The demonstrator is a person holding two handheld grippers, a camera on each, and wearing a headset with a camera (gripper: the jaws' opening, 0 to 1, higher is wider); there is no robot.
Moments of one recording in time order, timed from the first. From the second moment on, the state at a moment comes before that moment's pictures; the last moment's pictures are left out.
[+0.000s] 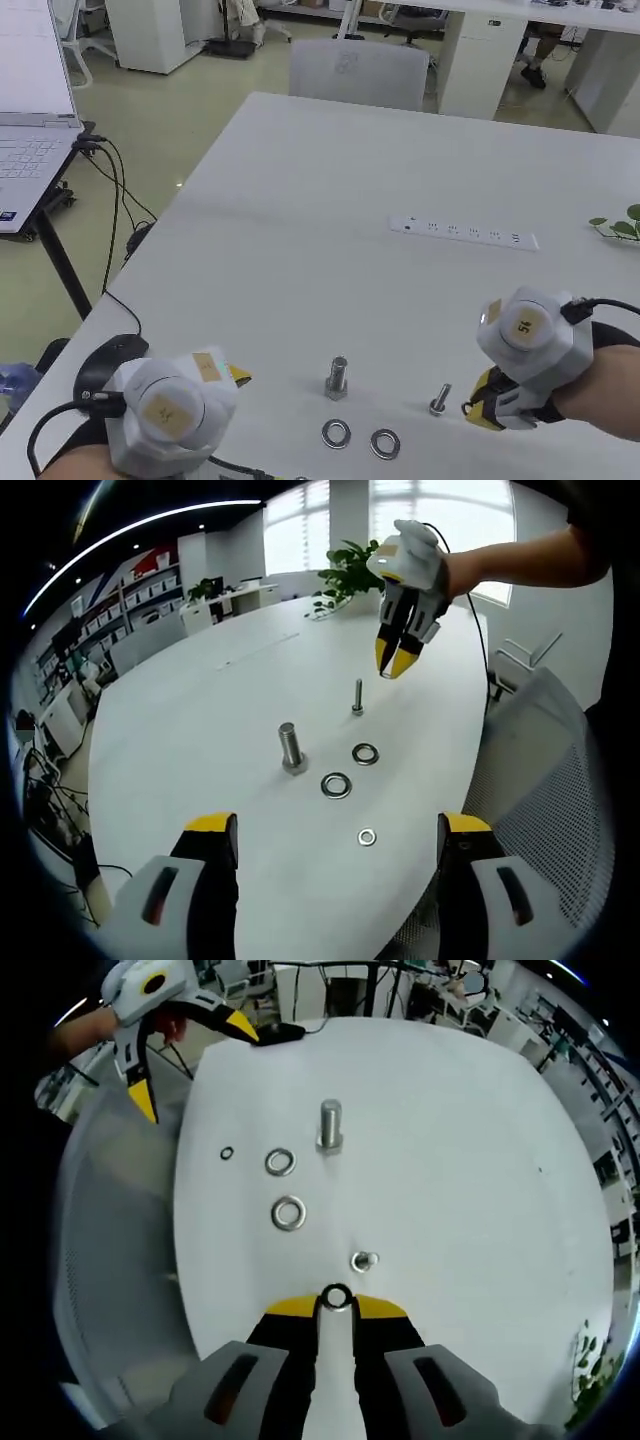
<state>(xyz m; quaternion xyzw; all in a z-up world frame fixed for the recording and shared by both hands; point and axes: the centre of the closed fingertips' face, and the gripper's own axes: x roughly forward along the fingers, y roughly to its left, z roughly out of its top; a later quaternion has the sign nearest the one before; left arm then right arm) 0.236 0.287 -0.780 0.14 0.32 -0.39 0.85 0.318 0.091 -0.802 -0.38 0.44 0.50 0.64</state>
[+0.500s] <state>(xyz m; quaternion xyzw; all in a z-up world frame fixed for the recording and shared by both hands) 0.235 0.288 -0.788 0.13 0.34 -0.39 0.85 0.345 0.105 -0.801 -0.38 0.44 0.51 0.64</state>
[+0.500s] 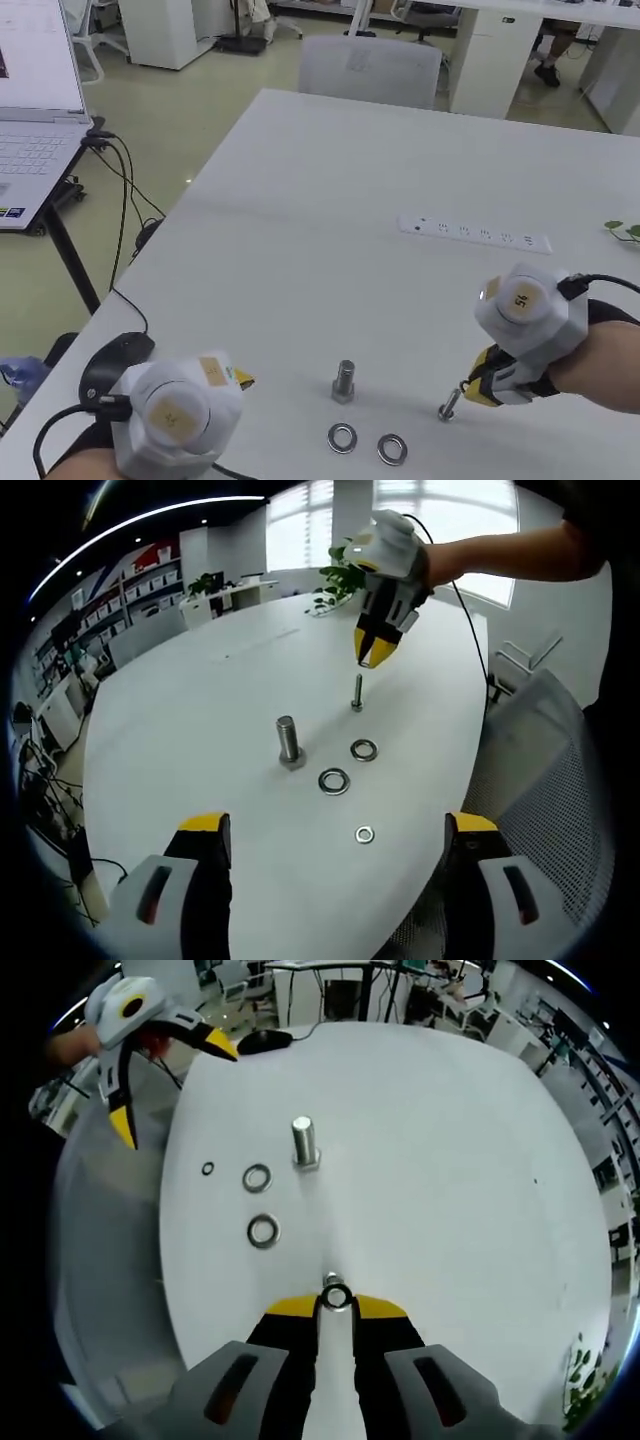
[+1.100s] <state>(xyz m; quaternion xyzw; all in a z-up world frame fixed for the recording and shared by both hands) 0.228 0.286 -0.793 0.14 0.34 -0.40 0.84 0.344 0.110 -0.818 -0.39 0.45 0.51 0.62</state>
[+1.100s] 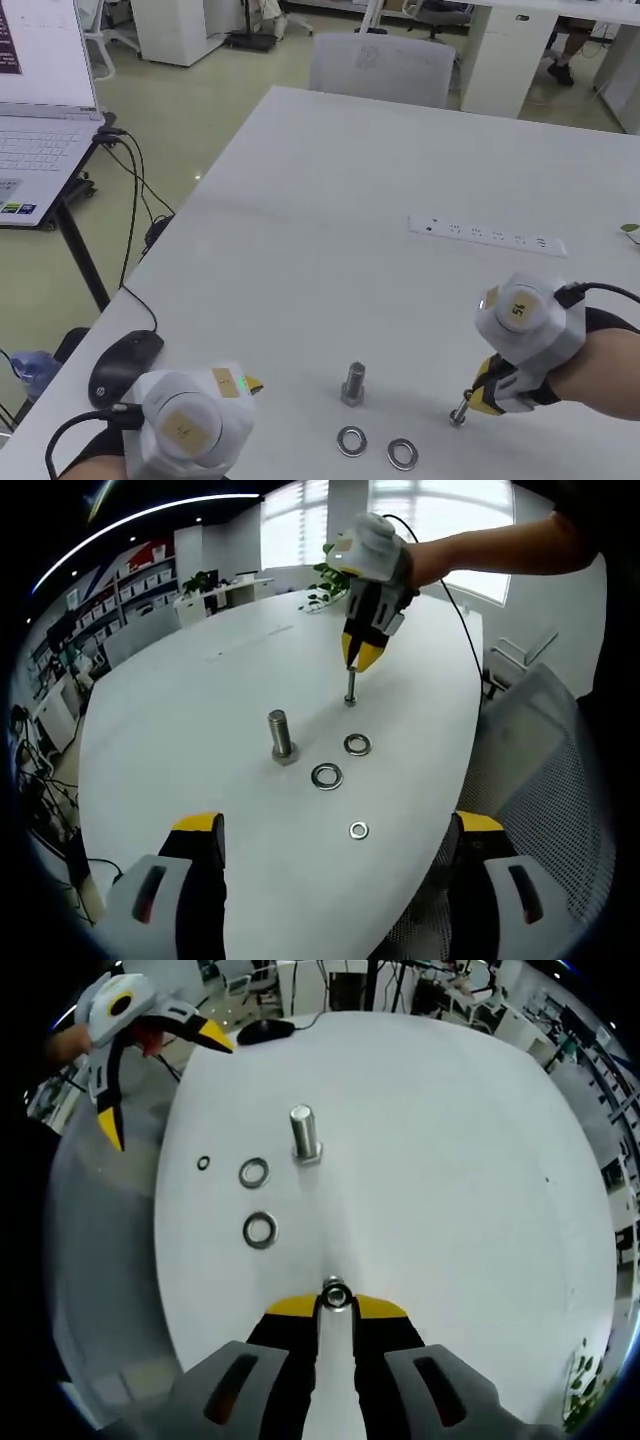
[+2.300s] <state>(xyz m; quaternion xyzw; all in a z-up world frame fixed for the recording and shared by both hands) 0.221 0.300 -0.803 0.14 0.36 -0.39 0.84 0.344 0.111 -0.865 -0.40 0.47 0.51 0.60</state>
